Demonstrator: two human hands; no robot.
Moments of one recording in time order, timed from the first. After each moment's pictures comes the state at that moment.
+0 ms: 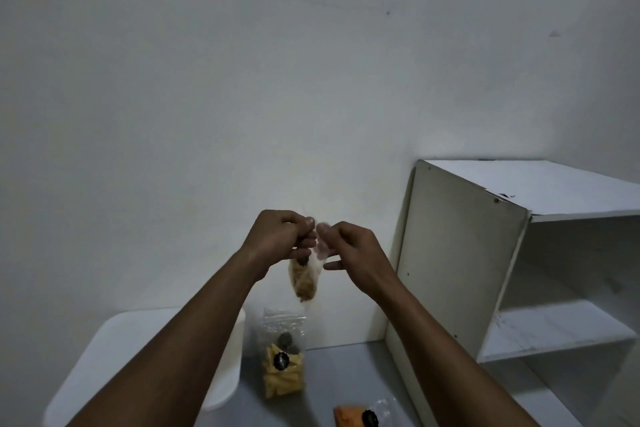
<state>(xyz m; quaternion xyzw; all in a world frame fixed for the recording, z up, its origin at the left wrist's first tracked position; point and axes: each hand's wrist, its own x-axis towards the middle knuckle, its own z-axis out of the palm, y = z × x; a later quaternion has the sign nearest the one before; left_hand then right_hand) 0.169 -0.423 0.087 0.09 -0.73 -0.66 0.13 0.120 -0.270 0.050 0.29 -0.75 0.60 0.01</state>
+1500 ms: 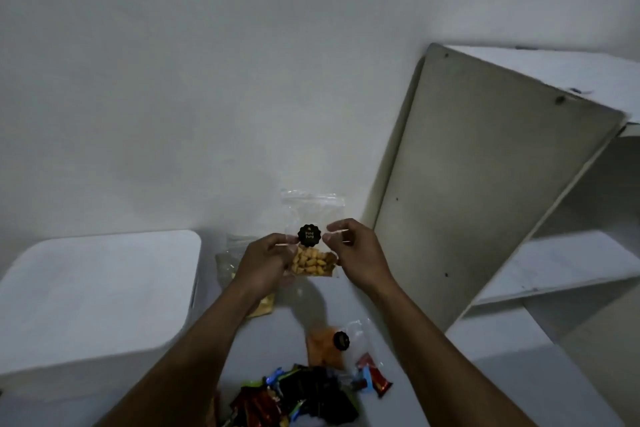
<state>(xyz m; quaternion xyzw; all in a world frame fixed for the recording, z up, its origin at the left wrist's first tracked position) 0.102 -0.392 -0.119 0.20 -0.71 -0.68 0.04 0.040 -0.227 -0.110 0.11 -0.80 0.59 -0.05</state>
